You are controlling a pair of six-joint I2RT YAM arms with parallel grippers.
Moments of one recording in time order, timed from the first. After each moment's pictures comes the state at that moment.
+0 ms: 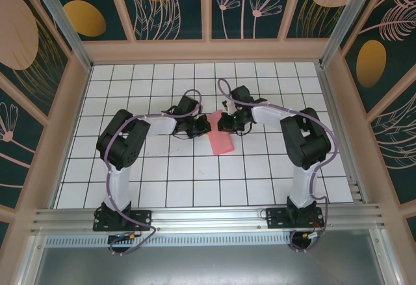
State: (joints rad) left arm -0.56 2.04 1.15 -0.05 0.43 -0.84; right arm 0.49 1.94 1.22 -0.43 -0.49 0.40
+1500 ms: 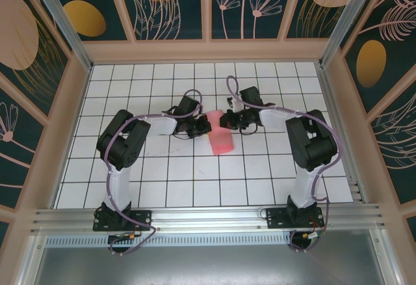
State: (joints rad) left arm -0.56 2.04 1.15 -0.05 0.41 -0.84; right arm 0.42 1.89 1.11 -0.19 -0.65 0.44
